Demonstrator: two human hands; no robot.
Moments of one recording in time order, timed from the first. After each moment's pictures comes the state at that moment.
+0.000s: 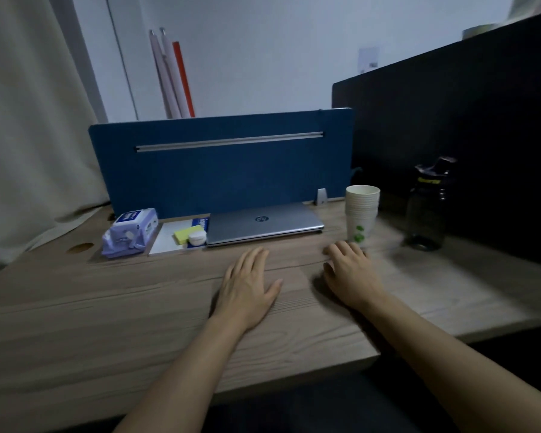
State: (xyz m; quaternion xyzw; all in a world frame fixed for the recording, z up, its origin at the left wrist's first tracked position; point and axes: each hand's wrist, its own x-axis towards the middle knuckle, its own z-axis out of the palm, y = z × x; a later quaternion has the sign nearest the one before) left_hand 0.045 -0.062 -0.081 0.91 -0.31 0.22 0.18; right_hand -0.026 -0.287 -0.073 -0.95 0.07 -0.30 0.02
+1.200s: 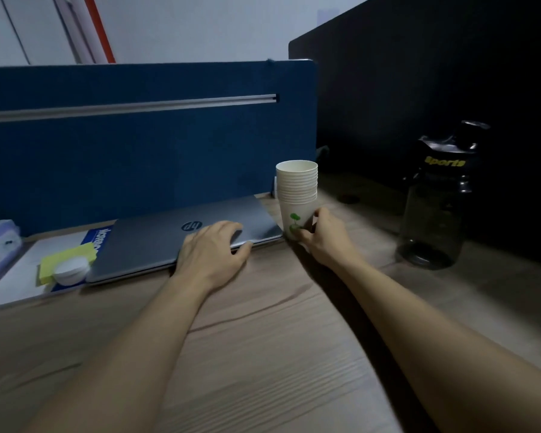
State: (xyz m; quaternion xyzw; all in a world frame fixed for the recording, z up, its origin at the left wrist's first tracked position) left_hand 0.226 -0.201 -0.076 0.91 -0.33 0.21 0.15; right_hand 0.137 -0.415 -0.078 -0.88 0.19 -0.27 0.33
